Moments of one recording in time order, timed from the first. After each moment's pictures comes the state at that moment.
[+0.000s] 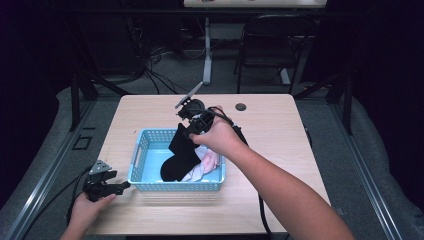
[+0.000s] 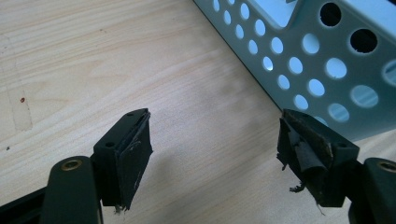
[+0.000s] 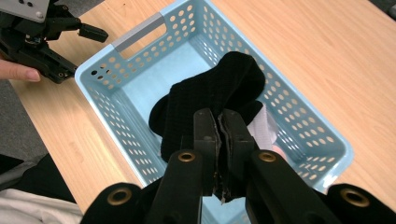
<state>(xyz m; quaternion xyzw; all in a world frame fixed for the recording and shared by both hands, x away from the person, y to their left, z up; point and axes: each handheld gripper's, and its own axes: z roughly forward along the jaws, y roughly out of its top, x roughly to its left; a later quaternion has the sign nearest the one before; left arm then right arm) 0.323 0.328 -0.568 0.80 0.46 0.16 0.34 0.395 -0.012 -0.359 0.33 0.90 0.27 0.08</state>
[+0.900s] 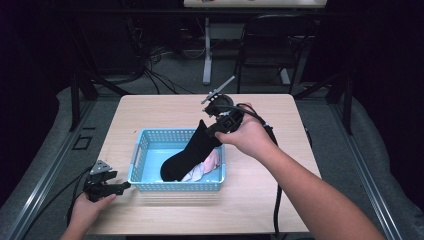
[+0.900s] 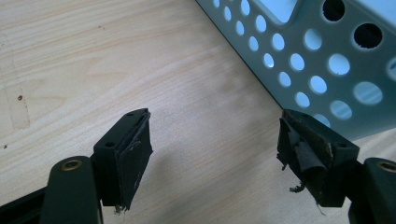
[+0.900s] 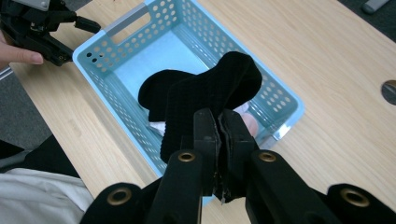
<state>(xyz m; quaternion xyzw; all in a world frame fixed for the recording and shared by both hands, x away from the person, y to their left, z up) 0.324 0.327 -0.569 0.81 0.46 0.16 0.33 0.372 -0.076 -0.326 0.35 0.89 0.27 0.09</state>
